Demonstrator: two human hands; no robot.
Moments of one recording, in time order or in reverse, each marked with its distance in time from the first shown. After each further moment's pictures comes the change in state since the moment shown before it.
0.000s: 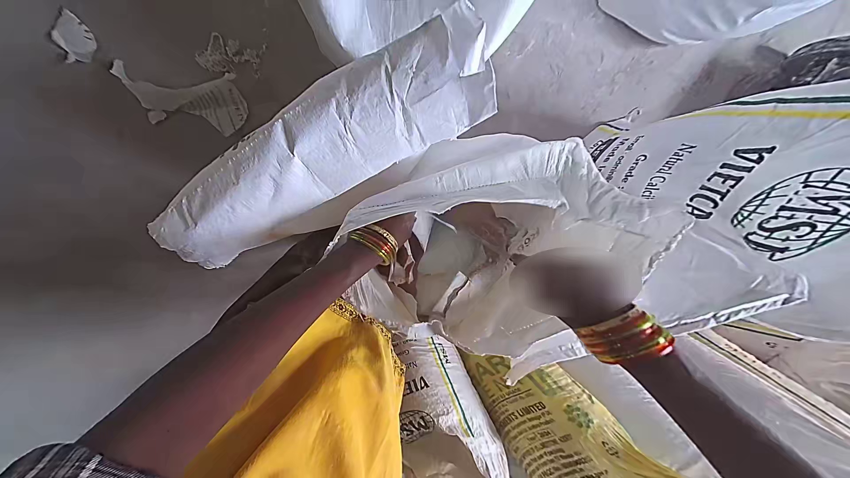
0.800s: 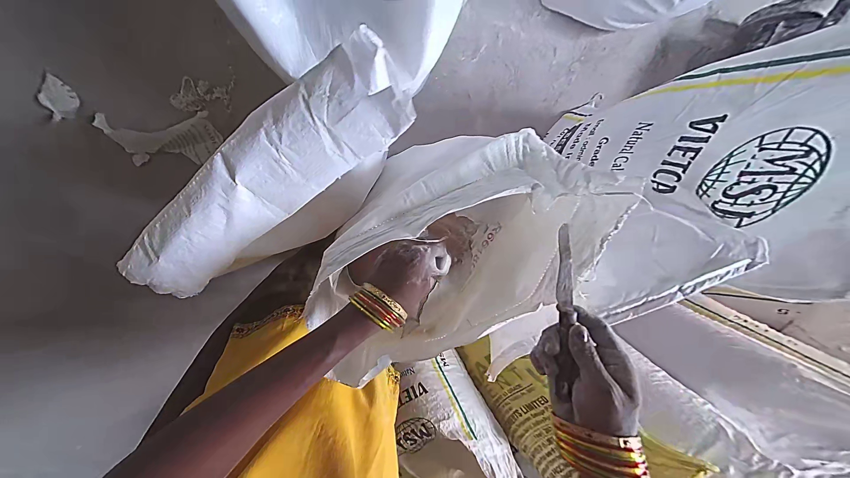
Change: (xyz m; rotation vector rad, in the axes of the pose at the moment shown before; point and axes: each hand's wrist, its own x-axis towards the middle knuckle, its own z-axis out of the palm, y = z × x) left_hand -0.053 0.071 0.016 -0.223 0.093 0.314; right_hand -0.098 -0.055 0.019 1.612 0.773 0.586
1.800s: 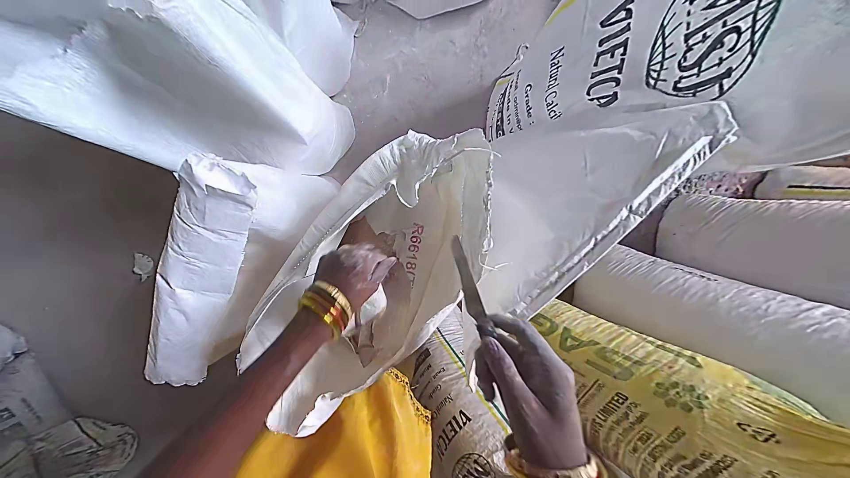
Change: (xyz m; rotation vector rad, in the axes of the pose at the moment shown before) left_hand 0.052 0.052 0.029 0.630 -0.040 0.114; right_hand -0.018 0.035 -0.037 0.046 0.040 -0.116
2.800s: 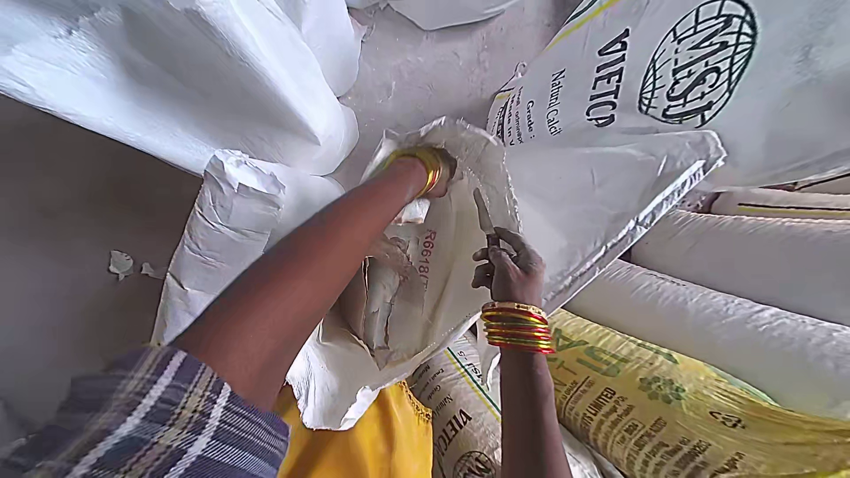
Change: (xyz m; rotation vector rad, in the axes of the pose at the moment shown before) left_hand 0.201 0.017 -0.020 0.379 -0.392 0.399; right_hand 0.109 -0.006 0.051 -0.024 0.320 0.348
